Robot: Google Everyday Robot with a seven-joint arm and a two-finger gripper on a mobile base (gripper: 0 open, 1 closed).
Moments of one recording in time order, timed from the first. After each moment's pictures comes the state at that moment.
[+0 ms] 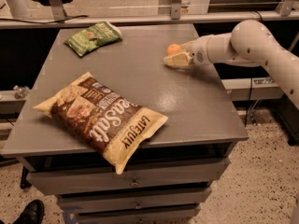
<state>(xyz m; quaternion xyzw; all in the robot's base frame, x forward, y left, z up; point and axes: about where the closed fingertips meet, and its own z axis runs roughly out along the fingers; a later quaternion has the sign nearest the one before) 0.755 -0.112 0.841 -0.38 0.76 0.19 0.49</state>
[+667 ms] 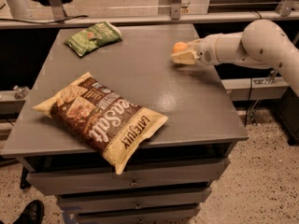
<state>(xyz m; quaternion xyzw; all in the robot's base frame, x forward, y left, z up) 0.740 -0.126 0.858 -0.38 0.75 0.19 0.51</state>
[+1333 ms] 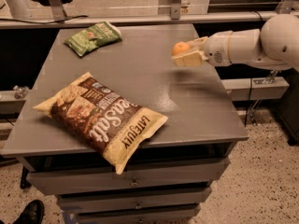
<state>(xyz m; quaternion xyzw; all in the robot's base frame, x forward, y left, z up) 0.681 -0.120 0.894 -0.42 0.71 0.23 0.51</state>
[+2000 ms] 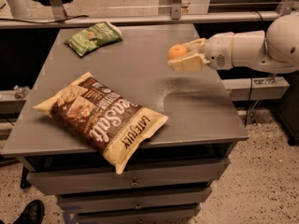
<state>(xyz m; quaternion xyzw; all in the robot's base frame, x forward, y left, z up) 0.643 -0.104 0.908 -0.46 0.68 0.27 0.51</state>
